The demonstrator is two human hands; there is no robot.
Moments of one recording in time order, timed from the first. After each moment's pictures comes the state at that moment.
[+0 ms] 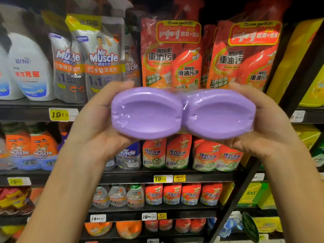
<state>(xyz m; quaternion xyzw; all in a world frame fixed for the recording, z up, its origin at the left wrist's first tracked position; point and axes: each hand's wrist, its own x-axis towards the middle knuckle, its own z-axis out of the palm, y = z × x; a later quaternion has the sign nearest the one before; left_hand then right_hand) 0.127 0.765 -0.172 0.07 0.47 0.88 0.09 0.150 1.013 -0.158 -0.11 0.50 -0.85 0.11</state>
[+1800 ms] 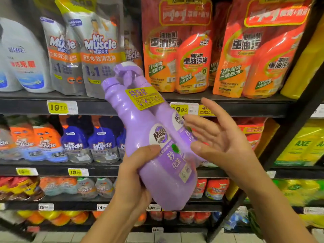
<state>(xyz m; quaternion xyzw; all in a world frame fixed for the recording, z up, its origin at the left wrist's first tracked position) 0.159 0.816 -0.262 0.06 0.35 0.93 0.06 0.134 1.002 -0.251 -0.28 0.70 -0.65 -0.04</state>
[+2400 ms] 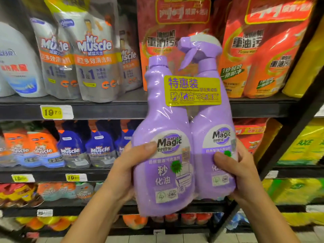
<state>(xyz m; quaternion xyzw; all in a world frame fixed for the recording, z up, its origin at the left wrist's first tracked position) 0.132 0.792 -0.258 0.13 0.45 0.87 0.15 0.125 1.018 -0.297 -0.12 0.56 -0.82 -0.07</state>
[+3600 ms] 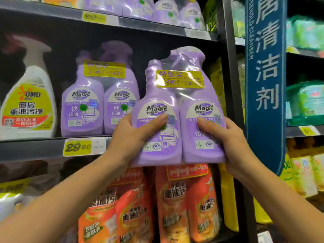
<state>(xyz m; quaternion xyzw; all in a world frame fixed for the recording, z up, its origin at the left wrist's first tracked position) 0.013 0.919 0.031 0.37 0.60 0.68 -0.20 0.063 1.116 0.011 -0.21 0.57 -0.71 -0.35</state>
